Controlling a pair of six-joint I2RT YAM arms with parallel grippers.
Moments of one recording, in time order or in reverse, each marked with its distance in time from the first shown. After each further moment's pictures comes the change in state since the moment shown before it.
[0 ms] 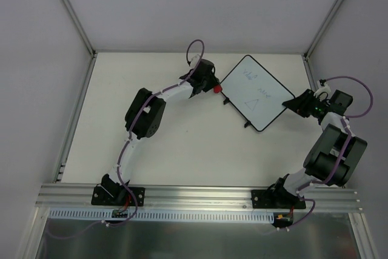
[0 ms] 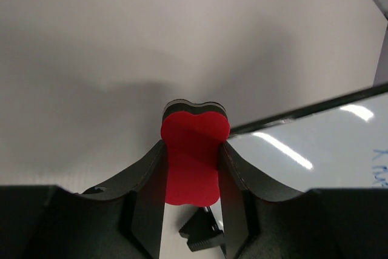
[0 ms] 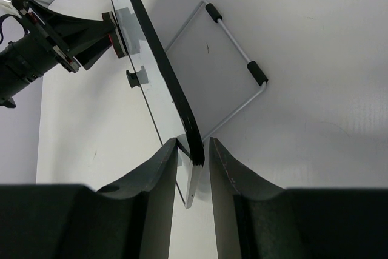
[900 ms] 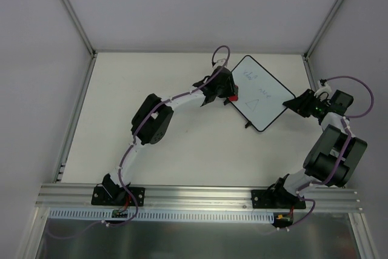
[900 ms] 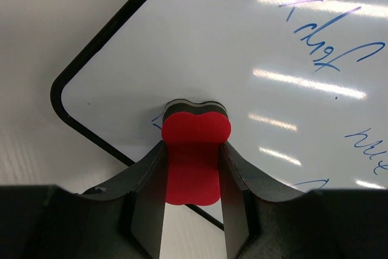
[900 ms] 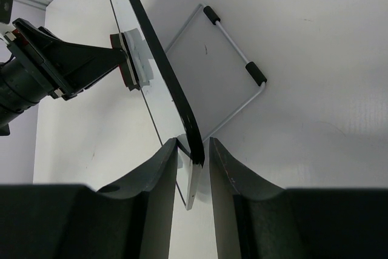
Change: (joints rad) left arm -0.120 0.003 0.029 0.042 0.049 0.279; right arm -0.003 -0.007 0.000 -0.002 0.003 -0.005
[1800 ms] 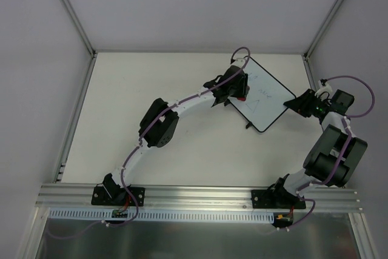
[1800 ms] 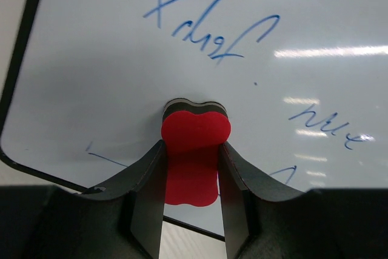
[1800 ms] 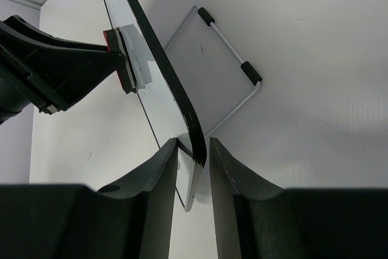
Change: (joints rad) left arm -0.076 0.076 0.217 -0.100 -0.007 0.235; right arm -0.005 0.000 0.013 -0.026 0.010 -0.017
